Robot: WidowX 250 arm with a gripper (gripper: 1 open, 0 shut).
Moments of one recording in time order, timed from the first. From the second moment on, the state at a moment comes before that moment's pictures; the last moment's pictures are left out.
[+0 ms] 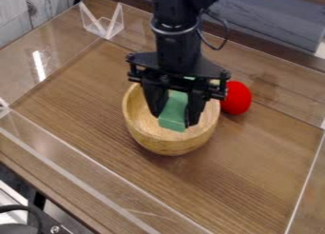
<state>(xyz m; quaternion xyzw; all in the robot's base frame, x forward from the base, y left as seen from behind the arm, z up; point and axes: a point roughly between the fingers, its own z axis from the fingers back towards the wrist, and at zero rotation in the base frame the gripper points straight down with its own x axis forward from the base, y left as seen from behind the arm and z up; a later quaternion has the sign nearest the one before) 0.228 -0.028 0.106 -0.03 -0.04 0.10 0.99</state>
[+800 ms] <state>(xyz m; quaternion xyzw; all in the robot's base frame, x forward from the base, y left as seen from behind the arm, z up) 0.219 -0.021 0.131 -0.04 -0.04 0.19 0.98</state>
